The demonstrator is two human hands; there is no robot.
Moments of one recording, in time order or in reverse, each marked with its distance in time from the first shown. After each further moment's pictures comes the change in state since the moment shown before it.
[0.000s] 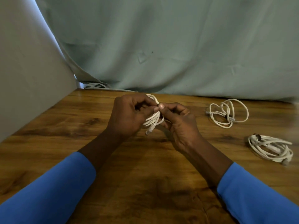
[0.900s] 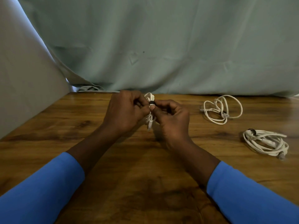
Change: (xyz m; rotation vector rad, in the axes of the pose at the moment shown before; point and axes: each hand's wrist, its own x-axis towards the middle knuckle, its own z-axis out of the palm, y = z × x) left_hand 0.014 0.000 0.010 0.264 -0.062 -0.053; right_hand 0.003 0.015 0.001 -0.334 0.193 -0.322
